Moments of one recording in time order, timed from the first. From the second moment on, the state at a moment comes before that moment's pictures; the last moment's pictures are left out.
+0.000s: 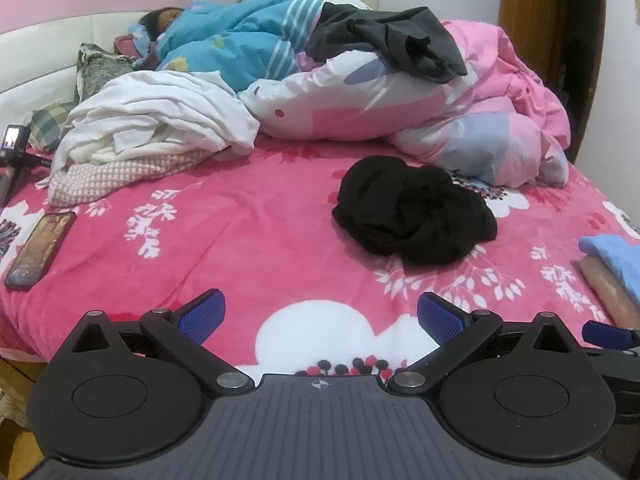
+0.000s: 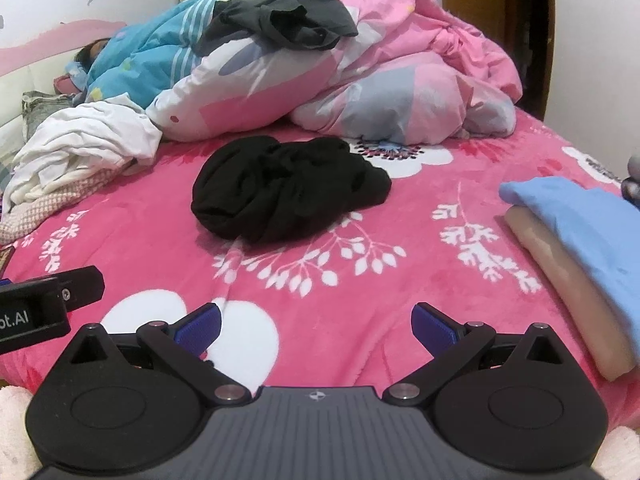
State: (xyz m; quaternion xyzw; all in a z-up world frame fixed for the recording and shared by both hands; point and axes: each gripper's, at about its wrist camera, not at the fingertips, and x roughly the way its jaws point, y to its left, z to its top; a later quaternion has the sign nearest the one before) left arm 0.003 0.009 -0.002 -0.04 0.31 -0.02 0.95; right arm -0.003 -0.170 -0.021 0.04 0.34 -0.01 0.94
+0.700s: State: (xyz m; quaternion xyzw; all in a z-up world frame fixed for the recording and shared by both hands) left arm 0.004 0.013 -0.004 -0.03 0.31 0.00 0.95; right arm -0.001 -0.177 -0.020 0.05 0.33 -0.05 0.94
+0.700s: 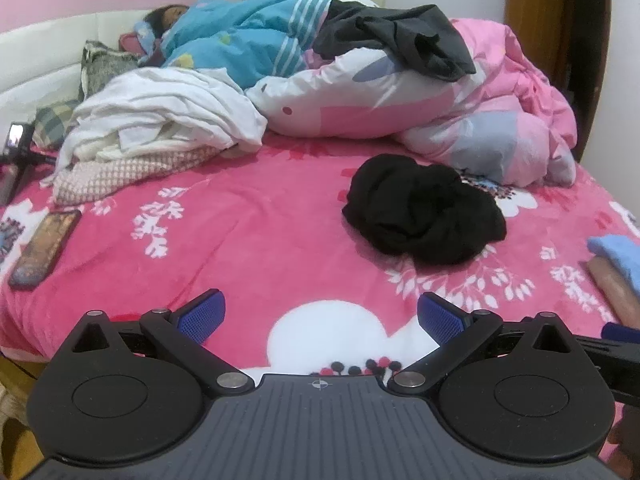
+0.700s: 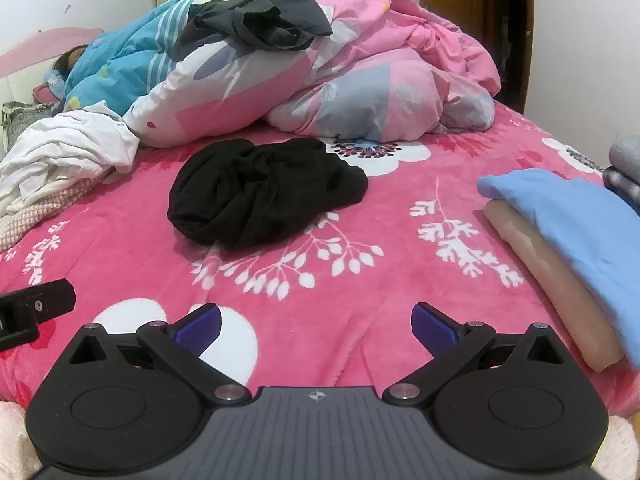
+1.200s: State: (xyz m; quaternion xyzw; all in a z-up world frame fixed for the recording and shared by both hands) left arm 0.005 0.009 -0.005 -0.01 0.30 0.02 0.95; right arm 0.001 -0.173 -0.017 0.04 0.34 -0.04 0.94
